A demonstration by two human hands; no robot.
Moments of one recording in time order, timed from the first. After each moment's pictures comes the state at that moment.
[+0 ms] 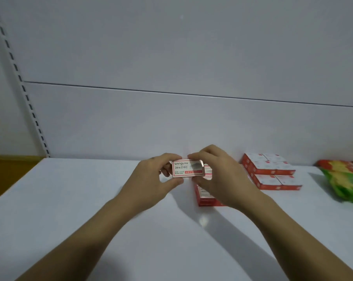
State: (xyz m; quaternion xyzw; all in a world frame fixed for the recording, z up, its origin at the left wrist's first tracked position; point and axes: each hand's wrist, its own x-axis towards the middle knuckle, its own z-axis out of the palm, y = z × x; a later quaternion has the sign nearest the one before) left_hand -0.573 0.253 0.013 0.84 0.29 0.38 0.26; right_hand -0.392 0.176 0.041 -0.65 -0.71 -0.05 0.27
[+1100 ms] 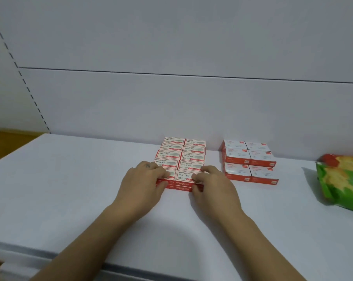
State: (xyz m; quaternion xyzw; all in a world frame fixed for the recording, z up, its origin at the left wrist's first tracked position) left_hand -0.443 0.171 -0.027 0.83 0.51 0.21 0.01; right_hand -0.271 0.123 -0.027 -0.71 -0.66 0.03 0.24
